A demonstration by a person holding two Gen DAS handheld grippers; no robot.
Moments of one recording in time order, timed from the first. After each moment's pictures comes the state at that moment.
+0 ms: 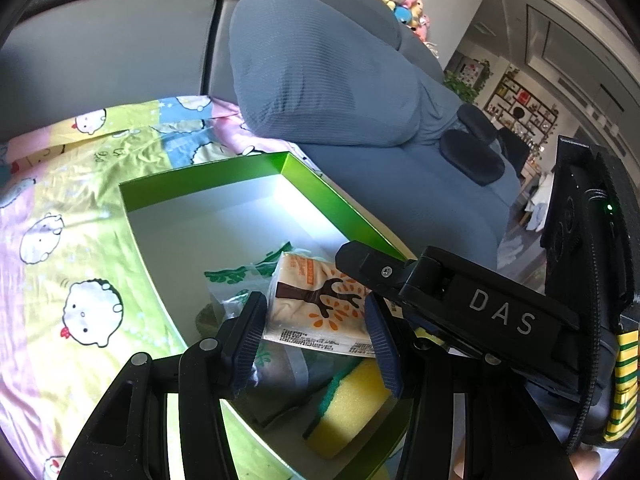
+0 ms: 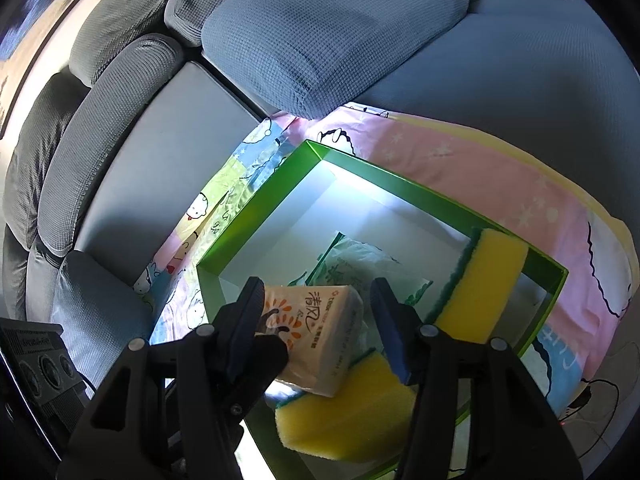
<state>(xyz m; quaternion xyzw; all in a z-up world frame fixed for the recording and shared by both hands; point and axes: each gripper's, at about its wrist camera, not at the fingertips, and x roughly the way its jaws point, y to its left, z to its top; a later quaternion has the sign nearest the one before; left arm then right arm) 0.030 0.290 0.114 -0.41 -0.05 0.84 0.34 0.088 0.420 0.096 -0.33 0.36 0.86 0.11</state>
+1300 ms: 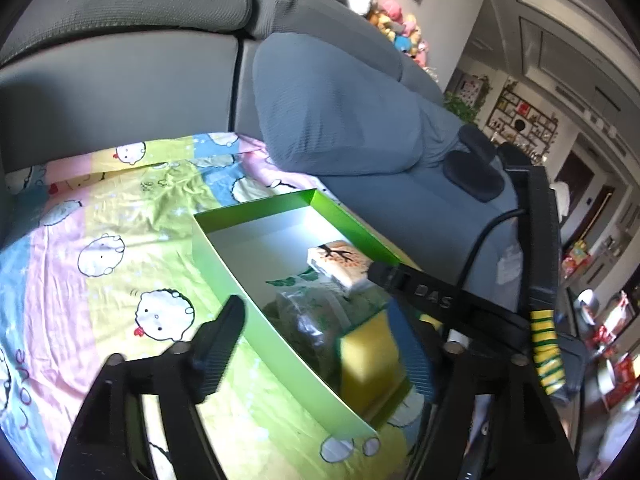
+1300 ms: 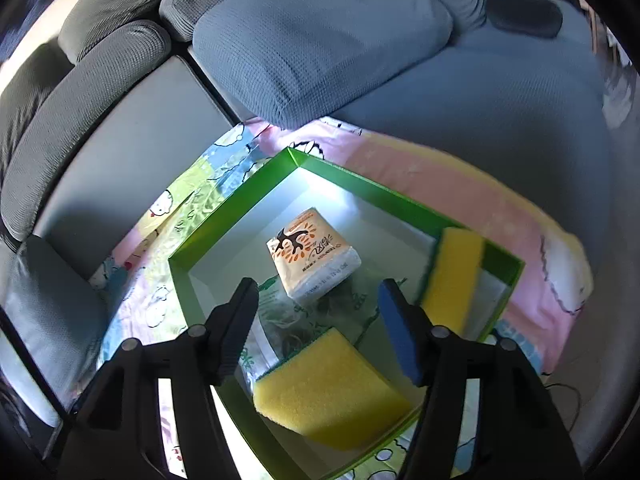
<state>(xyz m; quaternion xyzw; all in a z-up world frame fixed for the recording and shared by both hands) 0.051 0.226 0.156 -0.36 -0.05 0.87 0.33 0.094 0.392 0.113 -0.34 0.28 0.87 0.20</state>
